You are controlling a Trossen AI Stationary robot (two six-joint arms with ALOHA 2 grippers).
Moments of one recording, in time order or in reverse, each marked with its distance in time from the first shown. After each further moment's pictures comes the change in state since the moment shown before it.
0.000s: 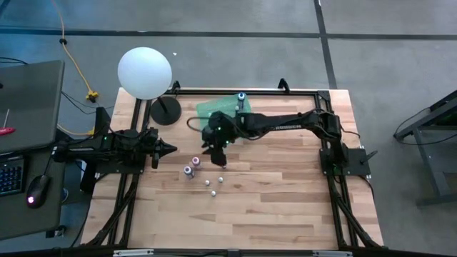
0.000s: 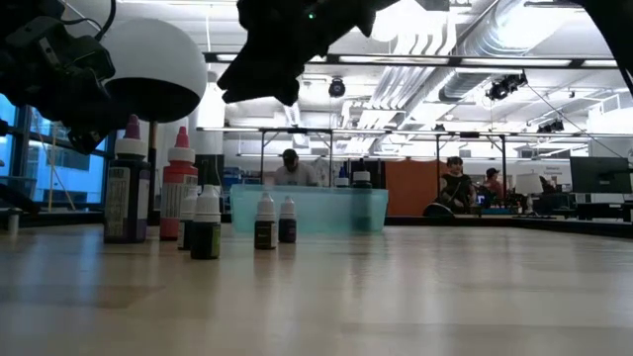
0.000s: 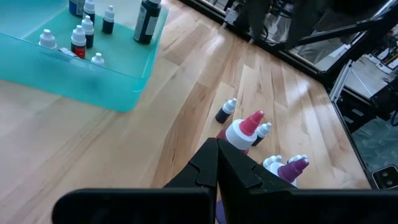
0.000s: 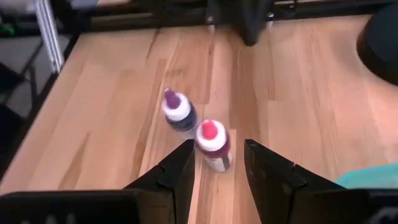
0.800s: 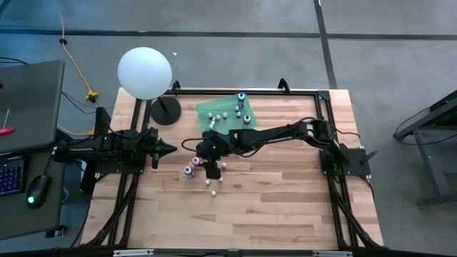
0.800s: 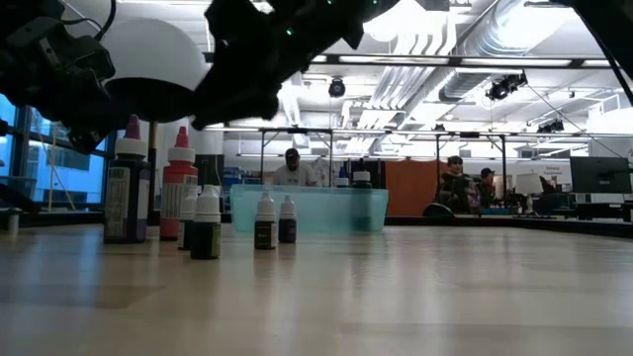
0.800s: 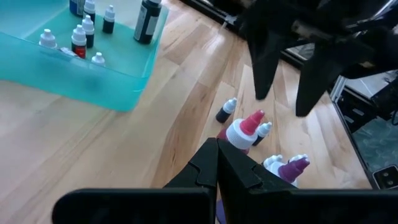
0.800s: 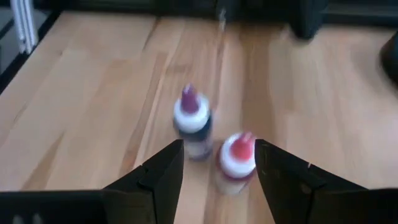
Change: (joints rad) left arm 0.000 0.000 0.000 0.000 -0.003 0.000; right arm 0.100 0.103 0.001 0.128 0.143 -0.046
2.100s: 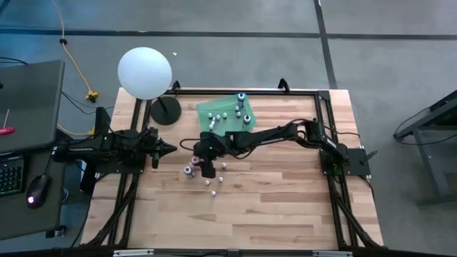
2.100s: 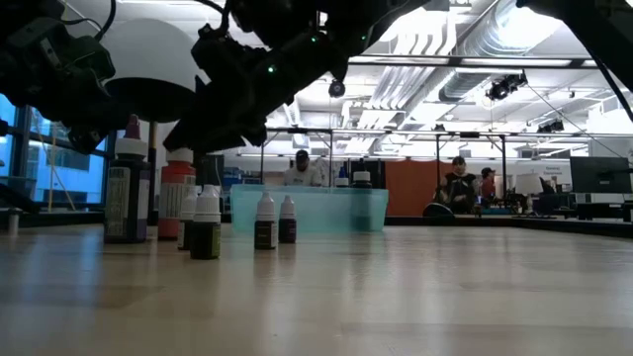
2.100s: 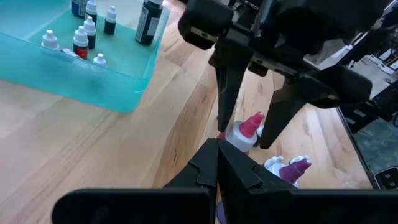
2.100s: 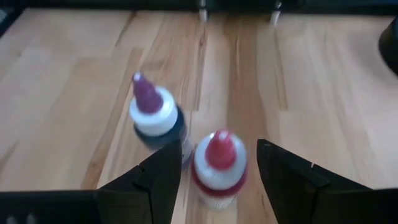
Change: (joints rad) left arm 0.000 0.000 0.000 0.000 -0.005 0.000; right arm -0.023 0.096 -0.001 0.130 0.016 0.021
